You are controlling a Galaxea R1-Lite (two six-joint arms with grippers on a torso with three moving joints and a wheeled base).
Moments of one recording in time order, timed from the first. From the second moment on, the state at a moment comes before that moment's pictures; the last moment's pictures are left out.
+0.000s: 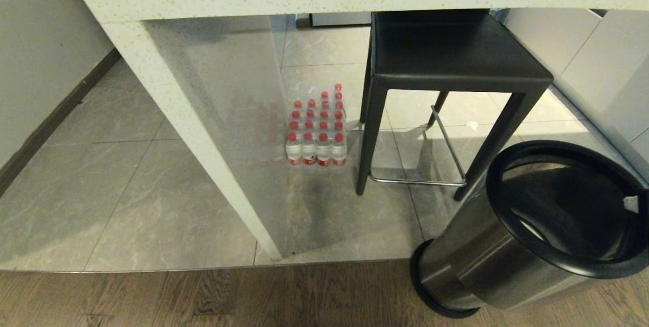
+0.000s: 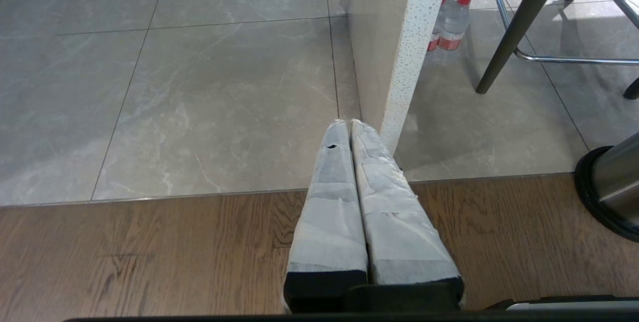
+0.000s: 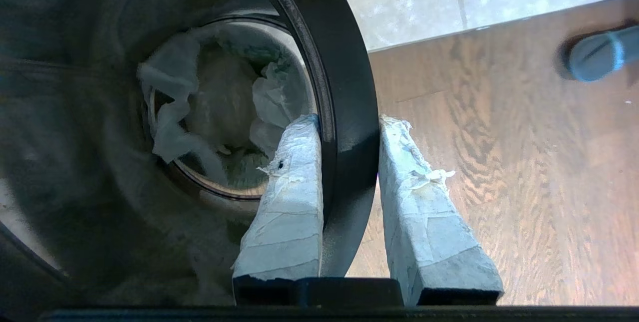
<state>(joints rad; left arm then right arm) 0.00 0.00 0.00 0.00 0.00 0.00 -0.05 1.12 -0.77 0.18 -0.31 -0.01</state>
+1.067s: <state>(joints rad) 0.00 0.00 0.00 0.00 0.00 0.00 -0.17 0.97 -1.03 0.73 -0.68 0.26</state>
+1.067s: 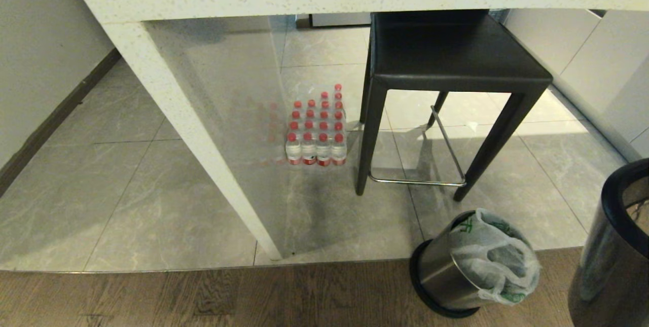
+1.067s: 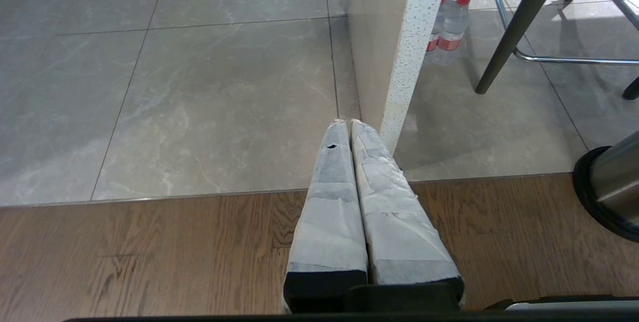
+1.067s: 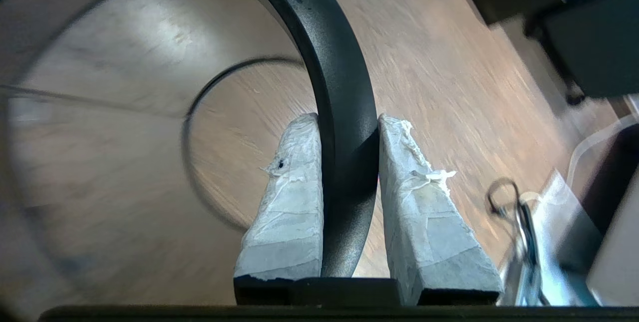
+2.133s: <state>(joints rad) 0.00 0.00 0.00 0.00 0.00 0.00 -0.66 1.49 -0.82 0.01 -0.48 0.30</state>
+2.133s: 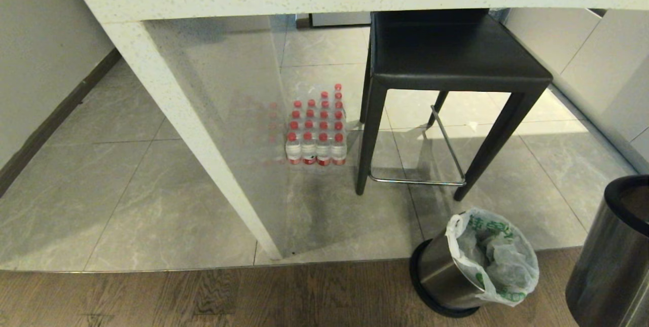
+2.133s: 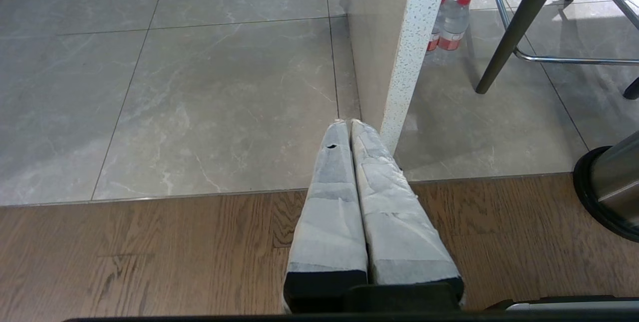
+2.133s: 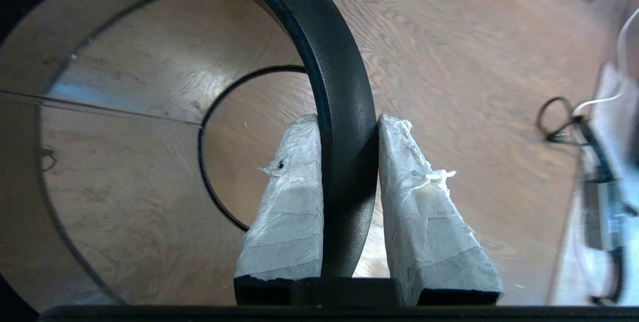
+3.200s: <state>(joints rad) 0.00 0.00 0.00 0.00 0.00 0.00 -0.84 2.44 -1.12 -0.84 -0.11 0.05</state>
